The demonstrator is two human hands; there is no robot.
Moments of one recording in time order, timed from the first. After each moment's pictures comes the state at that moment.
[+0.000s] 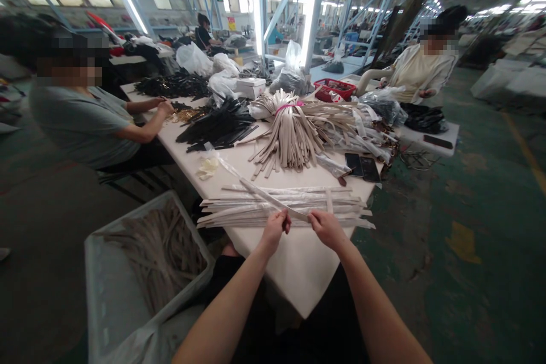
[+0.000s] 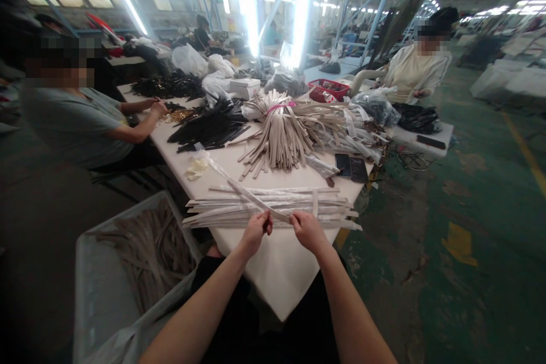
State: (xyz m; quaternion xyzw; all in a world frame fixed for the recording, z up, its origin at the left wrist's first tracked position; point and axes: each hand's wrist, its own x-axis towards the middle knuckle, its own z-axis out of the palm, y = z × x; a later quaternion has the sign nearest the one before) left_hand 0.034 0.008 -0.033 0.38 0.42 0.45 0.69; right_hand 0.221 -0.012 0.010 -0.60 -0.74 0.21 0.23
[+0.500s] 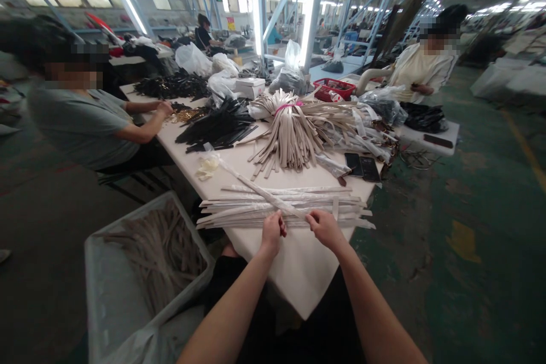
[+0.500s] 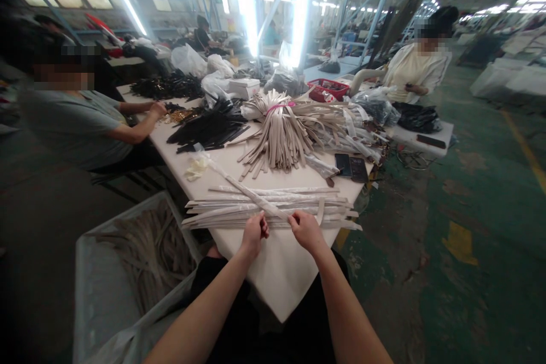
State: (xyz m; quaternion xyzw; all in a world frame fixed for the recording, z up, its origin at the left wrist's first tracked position) left_hand 0.033 0.006 -0.042 0.28 0.50 0.49 0.66; right_hand 0.222 -0.013 0.009 -0.63 -0.67 0.27 0.28
